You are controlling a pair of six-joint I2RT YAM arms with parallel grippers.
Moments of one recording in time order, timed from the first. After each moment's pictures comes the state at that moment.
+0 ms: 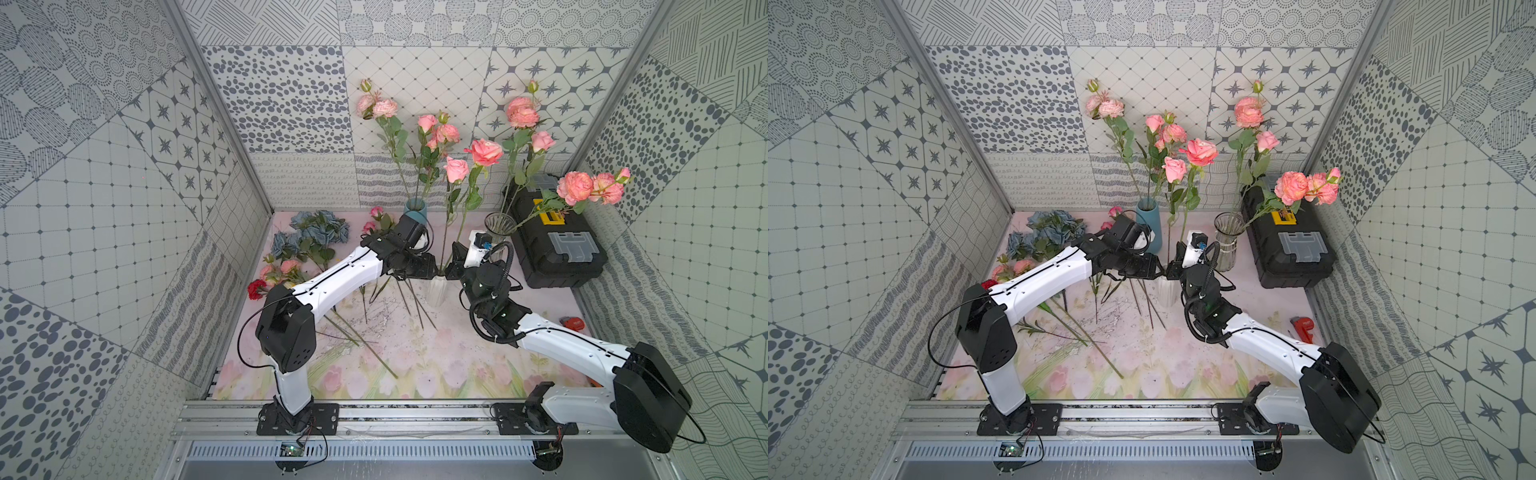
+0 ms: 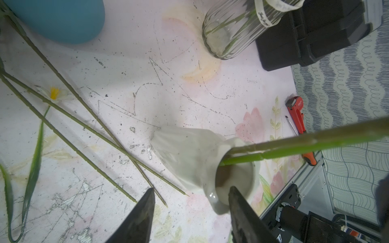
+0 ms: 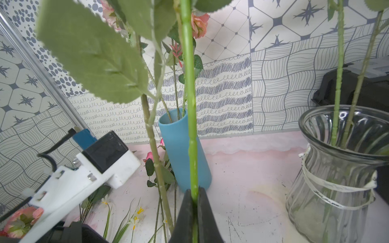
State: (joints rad) left arm -0.74 1.81 1.61 -0.72 0.26 -0.49; right arm 0.71 1.27 0.69 0.54 0.49 0.29
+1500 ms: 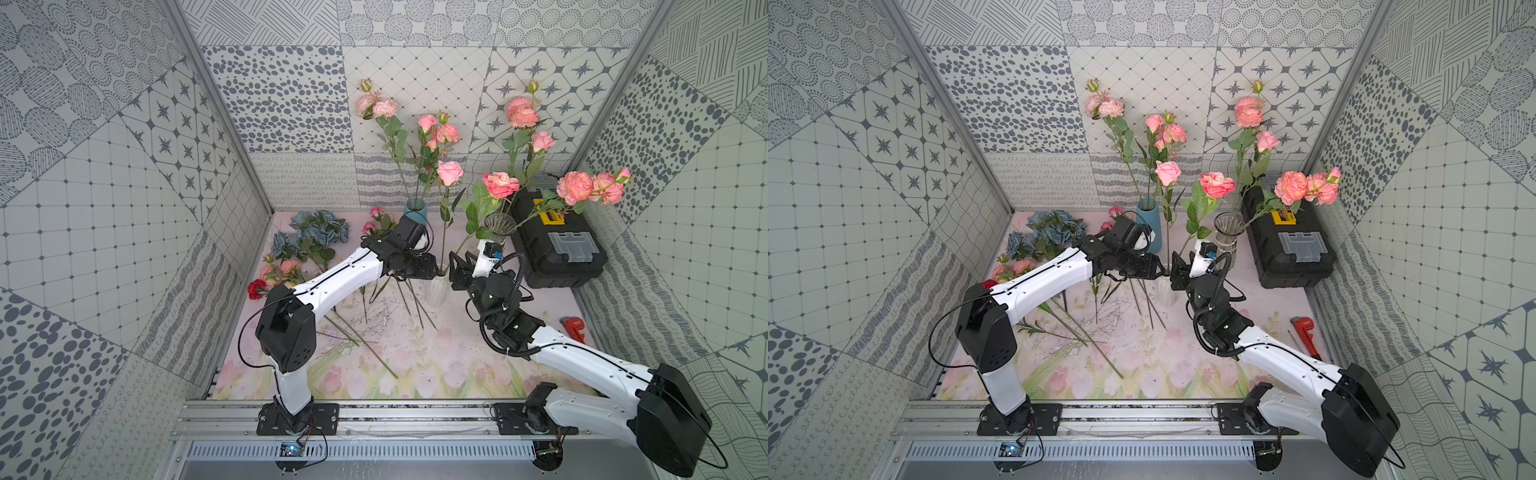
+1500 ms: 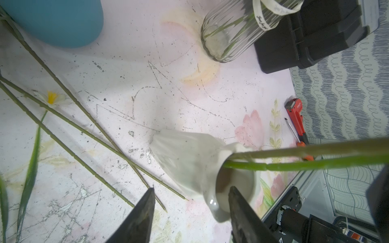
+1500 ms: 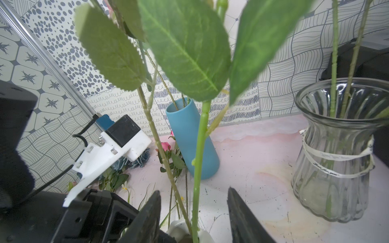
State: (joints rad) left arm -0.74 1.81 1.60 -0.69 0.26 -0.49; right arm 0.72 1.11 0.61 0.44 0.46 0.38
